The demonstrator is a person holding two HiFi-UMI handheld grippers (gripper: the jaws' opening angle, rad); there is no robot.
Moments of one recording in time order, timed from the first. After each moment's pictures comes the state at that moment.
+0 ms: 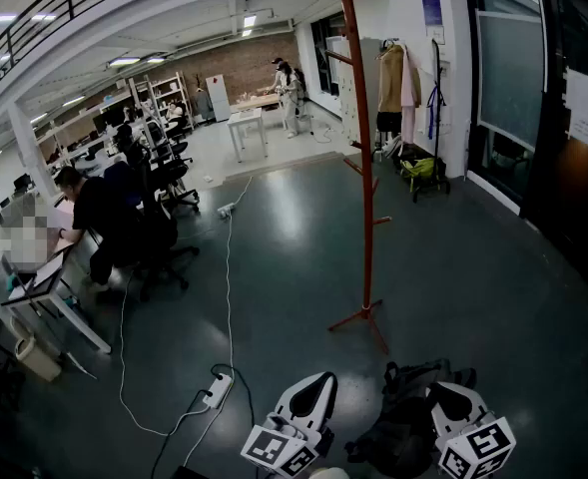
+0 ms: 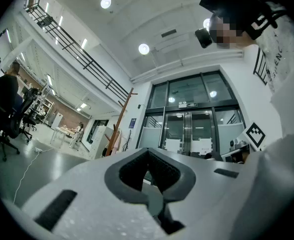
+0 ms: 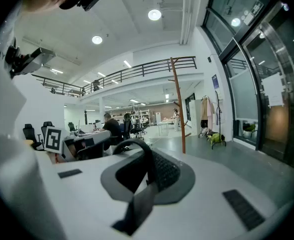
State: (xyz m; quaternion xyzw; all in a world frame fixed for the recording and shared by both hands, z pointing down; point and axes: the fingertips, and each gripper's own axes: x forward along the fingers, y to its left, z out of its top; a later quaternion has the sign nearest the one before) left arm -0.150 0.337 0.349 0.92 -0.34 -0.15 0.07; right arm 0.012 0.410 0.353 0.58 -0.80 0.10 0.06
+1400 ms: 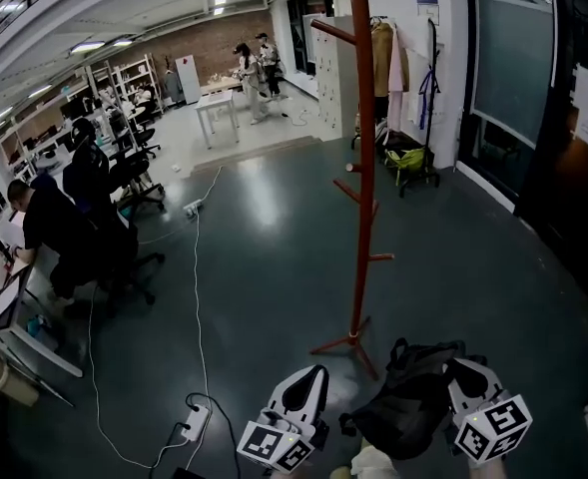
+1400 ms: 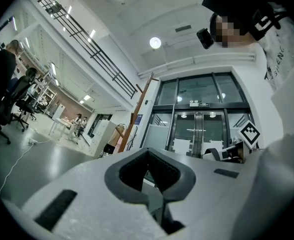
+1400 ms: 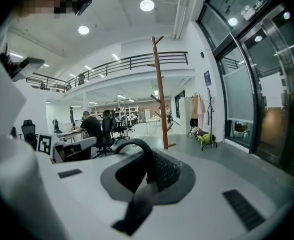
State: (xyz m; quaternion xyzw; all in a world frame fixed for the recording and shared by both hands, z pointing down) left arm -0.087 0.019 0.386 0.92 -0.34 -0.16 0.11; right arm 0.122 0.096 0.364 0.64 -0.76 0.11 0.07
